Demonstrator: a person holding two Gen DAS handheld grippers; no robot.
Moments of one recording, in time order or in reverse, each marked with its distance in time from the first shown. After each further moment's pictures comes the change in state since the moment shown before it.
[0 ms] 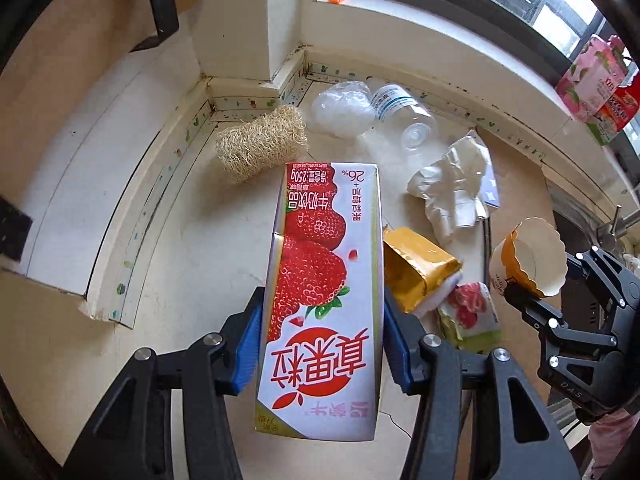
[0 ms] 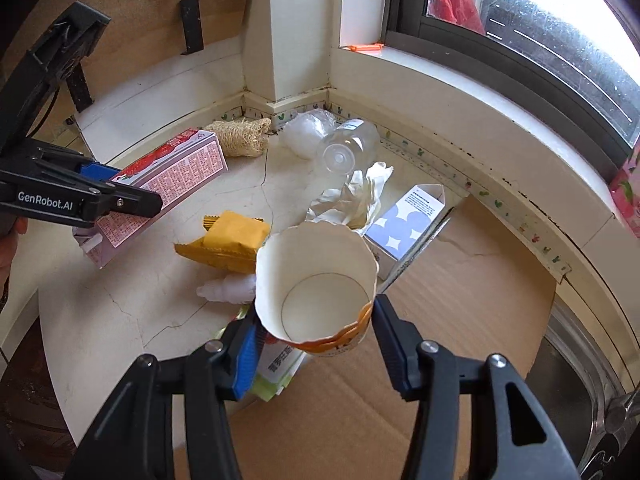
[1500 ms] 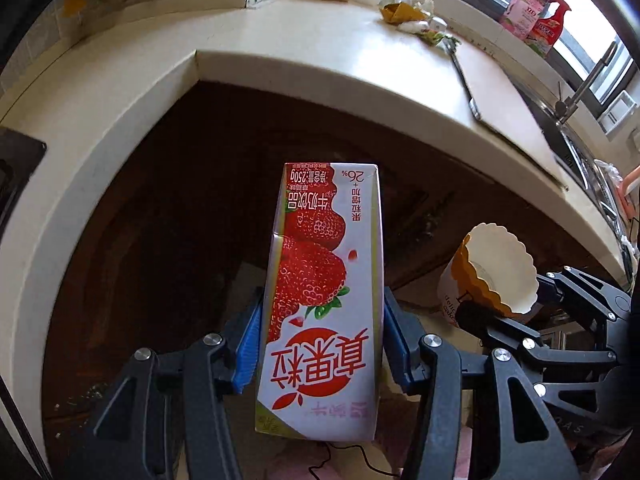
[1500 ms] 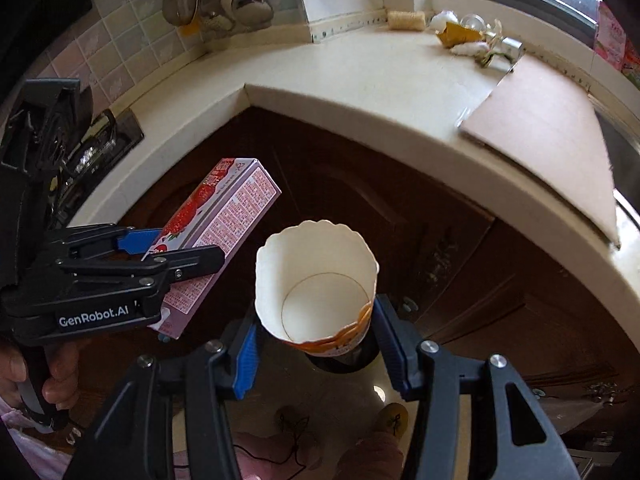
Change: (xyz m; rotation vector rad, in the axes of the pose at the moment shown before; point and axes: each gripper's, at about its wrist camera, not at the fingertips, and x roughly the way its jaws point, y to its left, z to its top) left arm -0.077 0.072 -0.471 -0.088 -0.063 -0.031; right arm -0.109 0.294 -0.288 0.124 0.083 0.168
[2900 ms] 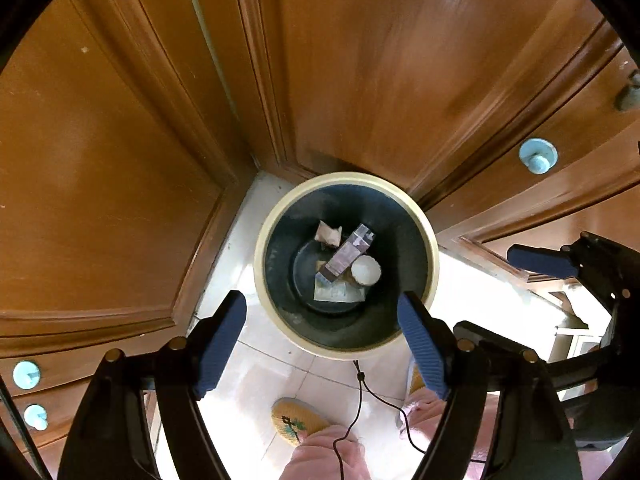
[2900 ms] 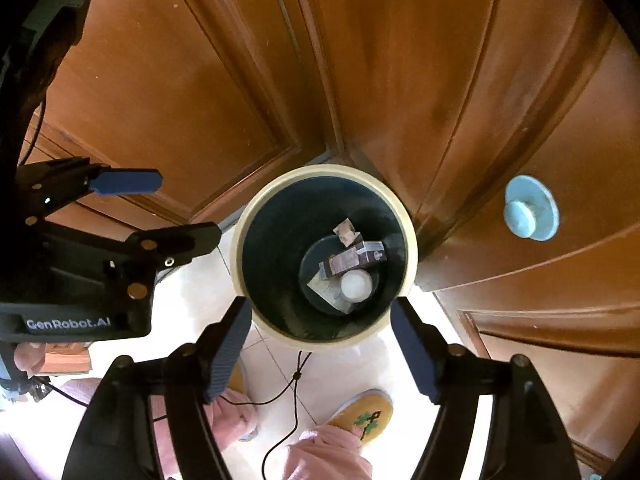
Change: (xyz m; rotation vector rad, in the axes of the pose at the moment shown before) left arm 0.292 0.036 -0.097 -0.056 0.208 0.150; right arm 0.300 -0.061 -0.106 -0.214 0.307 0.090
